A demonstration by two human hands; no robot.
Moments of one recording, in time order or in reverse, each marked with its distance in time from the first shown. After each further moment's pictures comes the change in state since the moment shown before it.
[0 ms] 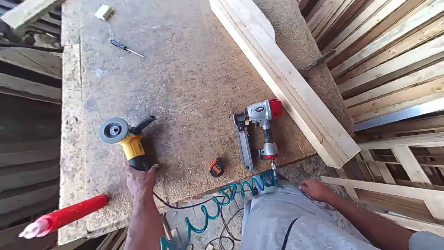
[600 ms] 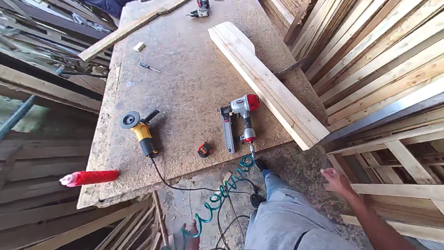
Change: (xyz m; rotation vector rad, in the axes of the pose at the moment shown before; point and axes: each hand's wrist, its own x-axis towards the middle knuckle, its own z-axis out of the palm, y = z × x) left_hand -0.414 -0.165 0.092 -0.196 -0.163 -0.228; right_hand -0.074 0.201 0.038 0.583 0.684 0.123
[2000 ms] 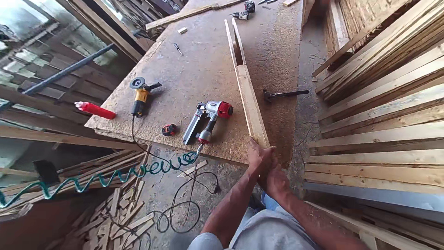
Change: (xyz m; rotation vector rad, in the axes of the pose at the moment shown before) left_hand -0.369 0.625 0.287 -0.211 -0.161 0.241; right_hand 0.132 -0.140 -0.179 -0.711 -0.214 -0.621
